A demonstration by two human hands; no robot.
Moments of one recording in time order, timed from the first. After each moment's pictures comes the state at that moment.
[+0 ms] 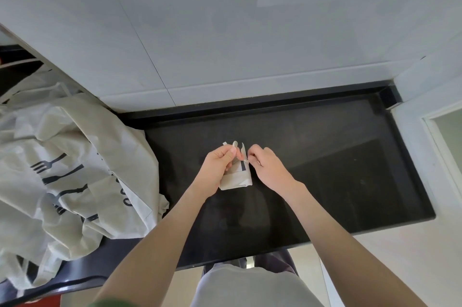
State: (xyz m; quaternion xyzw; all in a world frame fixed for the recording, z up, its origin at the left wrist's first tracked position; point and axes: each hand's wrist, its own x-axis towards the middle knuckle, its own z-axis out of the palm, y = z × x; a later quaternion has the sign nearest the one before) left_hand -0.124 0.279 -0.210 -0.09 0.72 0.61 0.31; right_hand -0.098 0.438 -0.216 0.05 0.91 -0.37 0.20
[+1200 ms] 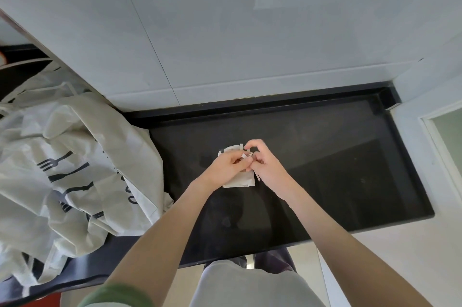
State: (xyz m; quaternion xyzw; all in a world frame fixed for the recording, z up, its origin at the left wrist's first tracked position) left_hand -0.129 0.280 -0.213 0.10 0.79 0.48 0.36; right_hand -0.088 0.423 -0.191 0.11 0.80 -0.56 0.20
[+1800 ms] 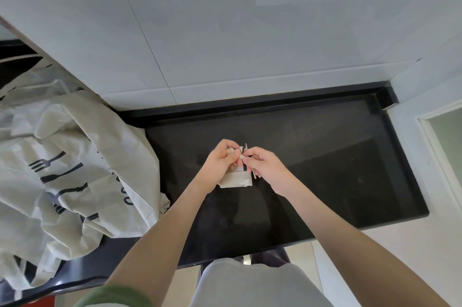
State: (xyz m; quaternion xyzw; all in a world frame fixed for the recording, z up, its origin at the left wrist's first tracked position) left_hand -0.129 0.275 -0.222 0.00 0.74 0.60 0.31; right_hand -0.097 0.428 -0.197 0.21 0.73 -0.60 0.25
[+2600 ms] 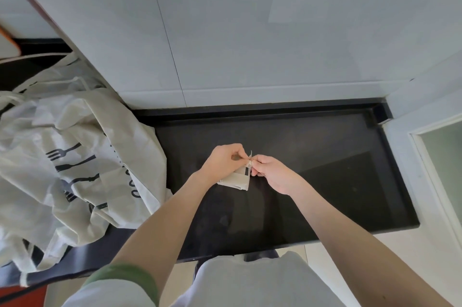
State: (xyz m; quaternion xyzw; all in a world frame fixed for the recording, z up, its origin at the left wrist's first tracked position) left_hand -0.139 0.275 -0.199 0.12 0.86 0.42 0.27; right_hand -0.101 0.439 -0.199 0.20 0.73 -0.56 0.33
